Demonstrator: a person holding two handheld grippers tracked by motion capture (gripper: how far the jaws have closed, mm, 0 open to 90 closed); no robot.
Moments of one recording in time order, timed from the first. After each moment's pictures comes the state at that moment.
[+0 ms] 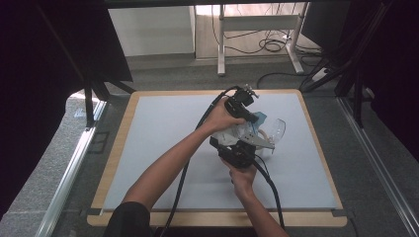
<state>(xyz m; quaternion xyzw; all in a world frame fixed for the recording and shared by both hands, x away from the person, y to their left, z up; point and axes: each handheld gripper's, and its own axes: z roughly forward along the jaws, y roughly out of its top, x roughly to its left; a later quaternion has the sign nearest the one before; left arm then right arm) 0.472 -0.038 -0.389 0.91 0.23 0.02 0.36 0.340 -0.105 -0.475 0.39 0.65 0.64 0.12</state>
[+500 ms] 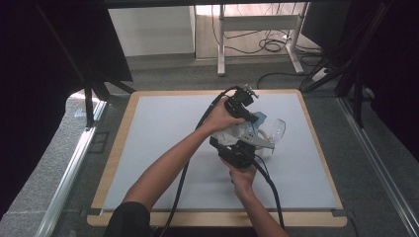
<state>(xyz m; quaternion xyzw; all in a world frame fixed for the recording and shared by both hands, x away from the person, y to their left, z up) 0.473 -0.037 -0.390 0.91 0.23 0.02 0.36 0.341 -0.105 -0.475 0.39 0.66 0.64 0.12</state>
